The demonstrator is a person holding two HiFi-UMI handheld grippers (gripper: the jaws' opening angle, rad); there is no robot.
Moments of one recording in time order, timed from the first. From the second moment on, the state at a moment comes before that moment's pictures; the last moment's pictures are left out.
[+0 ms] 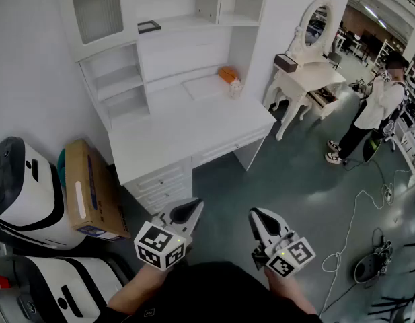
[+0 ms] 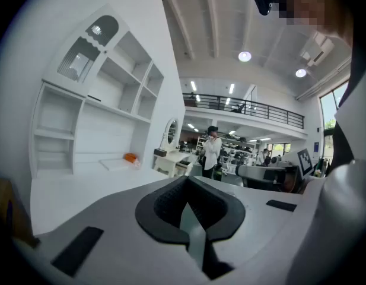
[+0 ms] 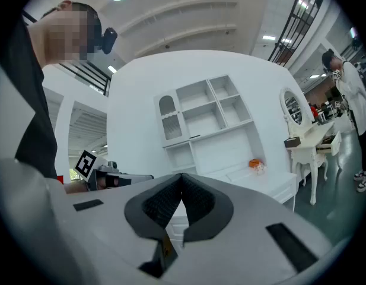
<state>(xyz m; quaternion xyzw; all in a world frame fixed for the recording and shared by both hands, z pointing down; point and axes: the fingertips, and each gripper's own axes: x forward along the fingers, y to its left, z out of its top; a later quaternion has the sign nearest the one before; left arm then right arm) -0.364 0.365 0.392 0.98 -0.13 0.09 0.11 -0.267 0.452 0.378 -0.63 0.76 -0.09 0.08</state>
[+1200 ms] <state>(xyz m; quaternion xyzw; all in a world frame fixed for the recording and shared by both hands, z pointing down) -0.286 0.405 0.417 0.98 -0.15 0.11 0.12 -0.180 0.518 0.407 -0.62 0.77 -0.14 0.11</state>
